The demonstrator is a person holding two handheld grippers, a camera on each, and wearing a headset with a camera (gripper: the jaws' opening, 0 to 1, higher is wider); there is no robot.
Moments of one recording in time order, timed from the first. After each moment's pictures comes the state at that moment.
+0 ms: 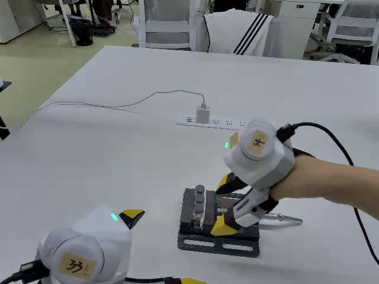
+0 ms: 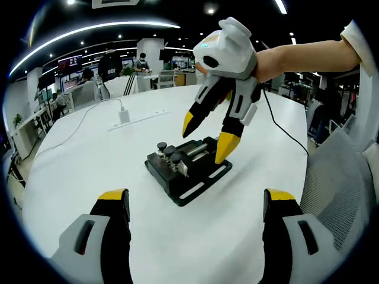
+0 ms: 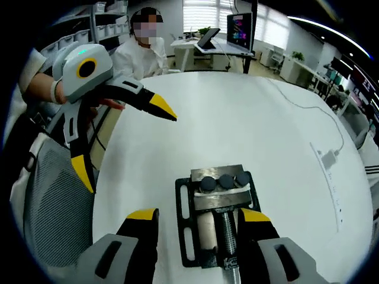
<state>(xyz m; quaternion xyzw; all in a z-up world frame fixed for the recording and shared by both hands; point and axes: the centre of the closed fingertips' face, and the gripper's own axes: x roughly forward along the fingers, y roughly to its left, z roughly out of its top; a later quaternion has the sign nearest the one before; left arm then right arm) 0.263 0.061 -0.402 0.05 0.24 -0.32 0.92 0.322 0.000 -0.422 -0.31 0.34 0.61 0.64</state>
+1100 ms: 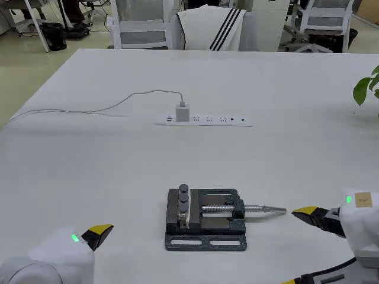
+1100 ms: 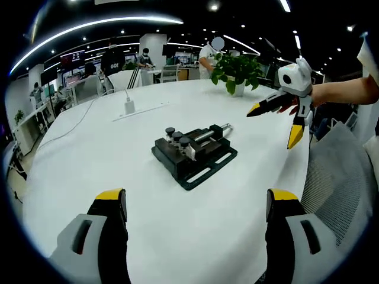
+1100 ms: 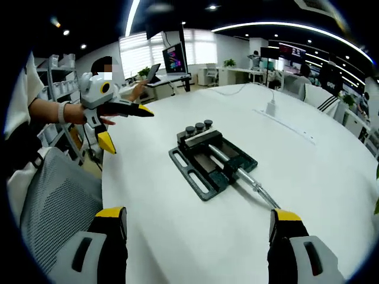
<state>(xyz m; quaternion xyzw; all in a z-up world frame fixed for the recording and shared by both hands) 0.254 0.084 -0.418 0.06 0.26 -0.31 0.91 0.274 -0.120 -0.433 -0.14 0.33 0.49 0.79</state>
